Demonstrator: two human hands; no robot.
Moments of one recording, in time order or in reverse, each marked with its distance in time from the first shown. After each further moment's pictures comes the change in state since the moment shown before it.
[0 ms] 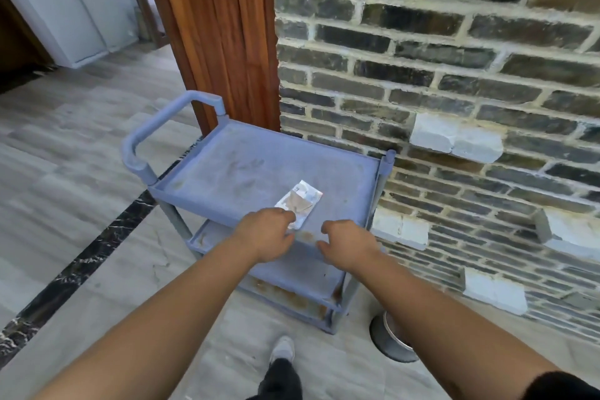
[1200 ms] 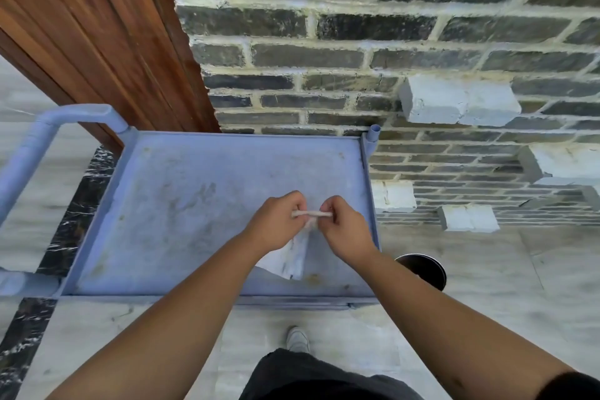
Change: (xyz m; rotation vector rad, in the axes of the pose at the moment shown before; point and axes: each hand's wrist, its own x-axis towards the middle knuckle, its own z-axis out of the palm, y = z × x) left_hand 0.232 -0.058 0.030 -0.632 -0.141 0.224; right_hand 0.163 0.020 0.027 0.753 0.318 0.449
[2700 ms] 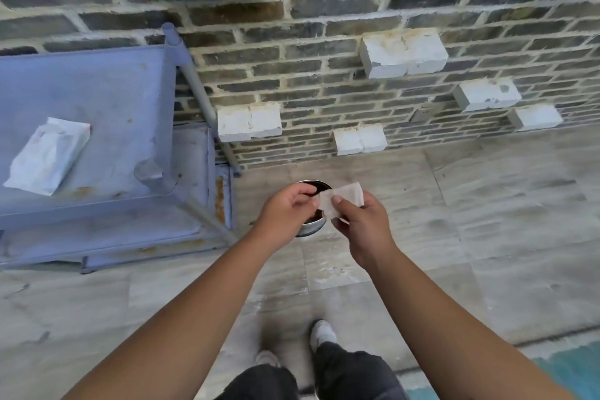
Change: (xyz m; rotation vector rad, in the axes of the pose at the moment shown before) left_hand -0.060 0.245 0.421 -0.581 -0.143 -0.155; right_hand -0.206 0.353 -0.254 1.049 0.273 0.423
